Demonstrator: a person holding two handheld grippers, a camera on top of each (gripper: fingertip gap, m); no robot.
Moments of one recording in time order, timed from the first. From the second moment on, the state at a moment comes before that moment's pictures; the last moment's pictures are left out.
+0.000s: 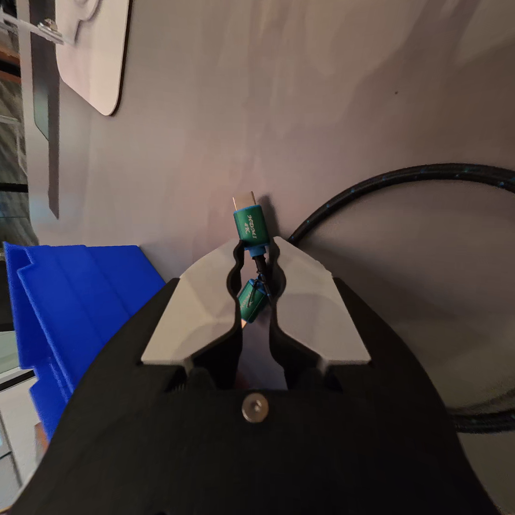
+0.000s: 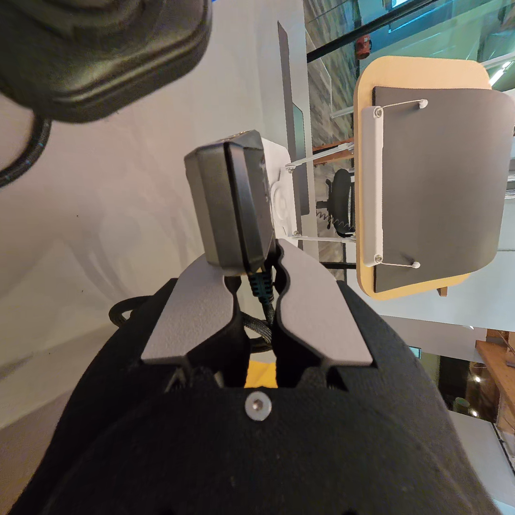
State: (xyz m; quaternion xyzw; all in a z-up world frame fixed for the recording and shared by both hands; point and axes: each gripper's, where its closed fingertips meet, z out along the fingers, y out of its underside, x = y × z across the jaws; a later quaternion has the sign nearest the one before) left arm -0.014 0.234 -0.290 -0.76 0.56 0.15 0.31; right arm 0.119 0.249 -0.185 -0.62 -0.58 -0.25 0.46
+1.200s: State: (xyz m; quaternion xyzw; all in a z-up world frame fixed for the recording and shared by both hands) left arm 0.003 0.258 -0.294 -0.78 0.52 0.02 0.34; right arm 0.125 0.248 -0.172 -0.64 -0.54 -0.20 0.50
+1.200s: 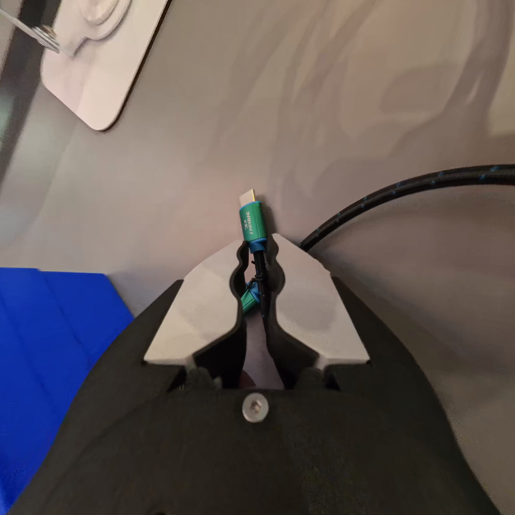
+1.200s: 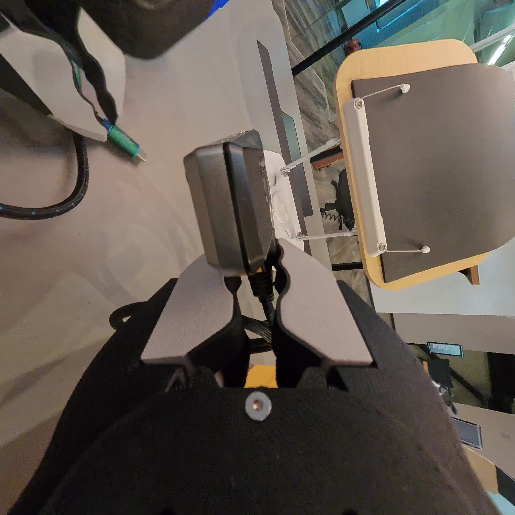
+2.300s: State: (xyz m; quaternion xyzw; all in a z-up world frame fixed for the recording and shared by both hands) left arm 0.020 0.181 -0.151 -0.65 0.66 -0.06 0.38; right arm 0.101 0.236 -0.170 -0.59 -0.60 -0.22 0.50
